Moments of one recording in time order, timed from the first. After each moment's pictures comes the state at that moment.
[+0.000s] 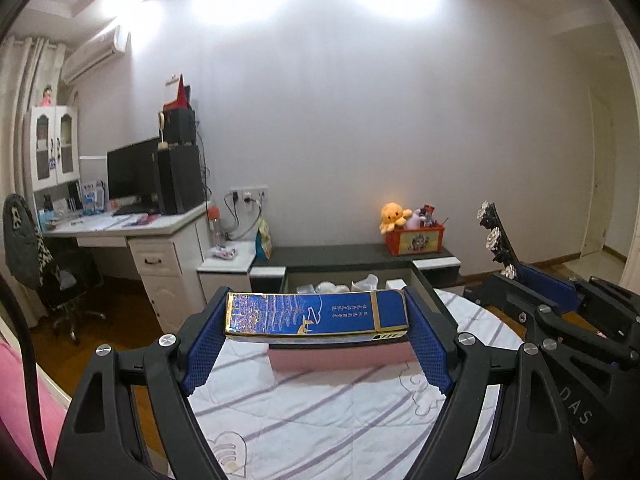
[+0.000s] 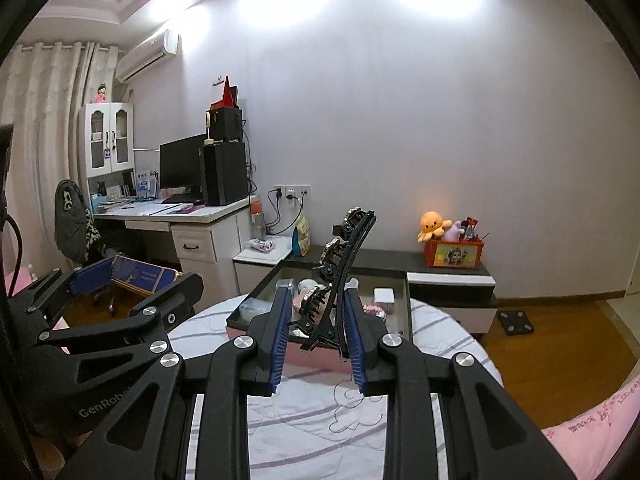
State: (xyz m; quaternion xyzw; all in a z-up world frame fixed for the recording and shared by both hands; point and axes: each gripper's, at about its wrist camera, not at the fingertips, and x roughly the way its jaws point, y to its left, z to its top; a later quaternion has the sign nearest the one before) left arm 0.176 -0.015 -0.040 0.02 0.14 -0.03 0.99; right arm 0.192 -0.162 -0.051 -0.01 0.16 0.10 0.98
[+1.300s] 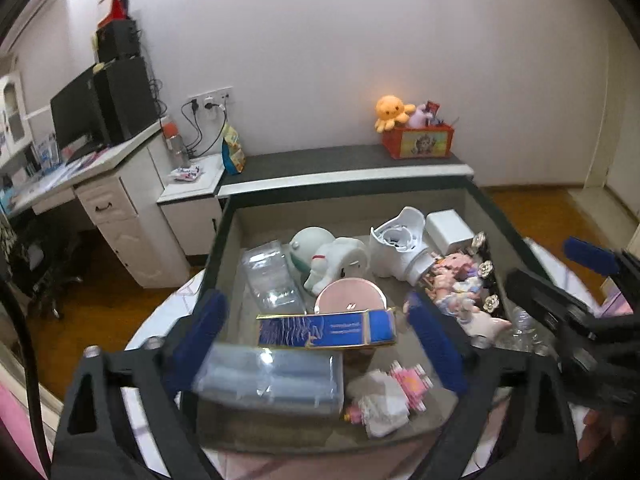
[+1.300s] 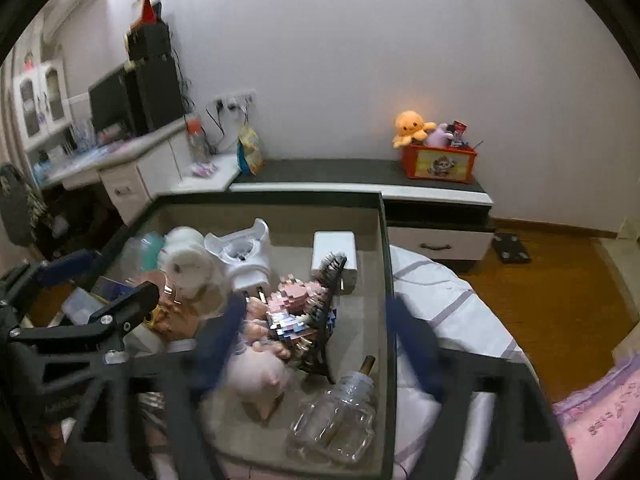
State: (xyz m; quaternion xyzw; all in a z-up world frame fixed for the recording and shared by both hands) left arm 0.422 -0.049 -0.146 0.04 0.33 -0.06 0.94; right arm 0.414 -0.224 -0.154 0.03 0.33 0.06 0.94
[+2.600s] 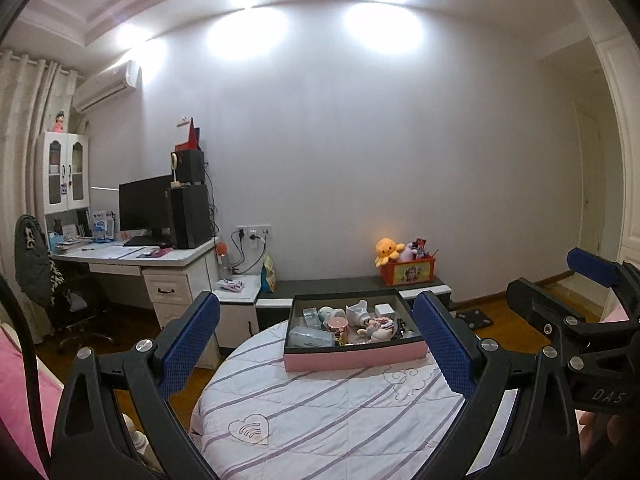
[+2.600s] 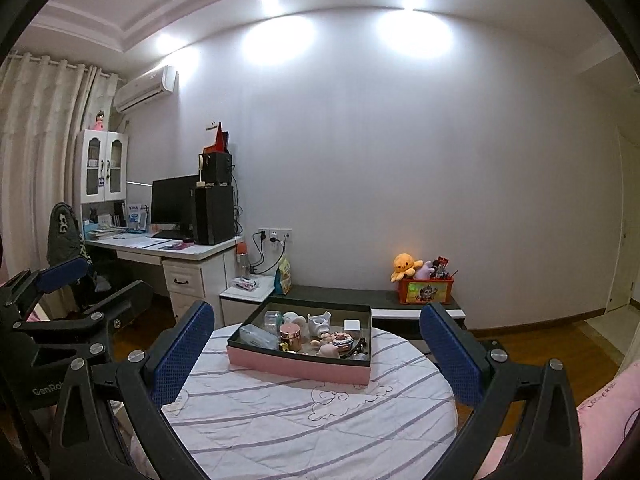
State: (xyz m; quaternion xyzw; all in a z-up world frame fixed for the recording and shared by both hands) left arm 0.056 -0.007 0.002 0.02 0.08 -0.03 1.00; right arm 0.071 -0.182 0.004 -0.01 0.08 0.06 0.99
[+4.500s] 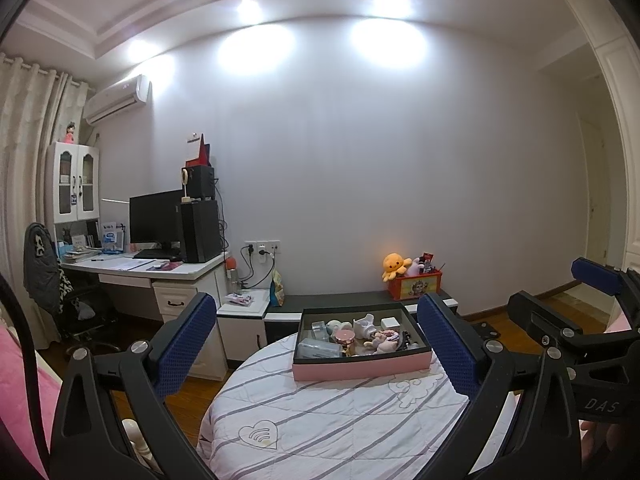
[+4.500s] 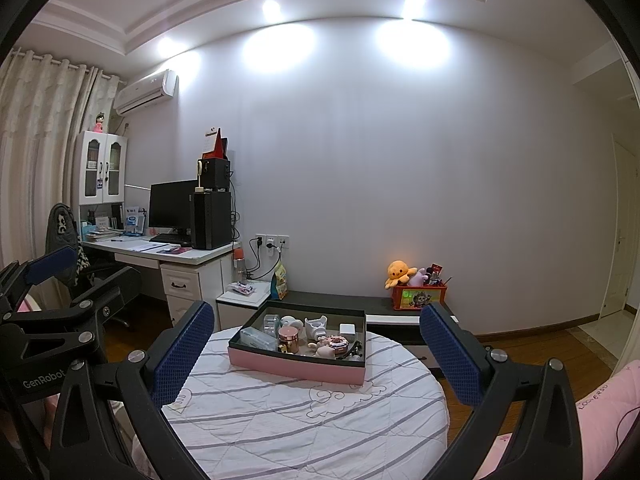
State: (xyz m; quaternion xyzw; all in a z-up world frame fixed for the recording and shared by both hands) left arm 0.039 -0.013 0.006 0.02 0.05 -0.02 1.00; right arm 0.051 -0.181 0.010 -0.02 0.07 0.06 1.00
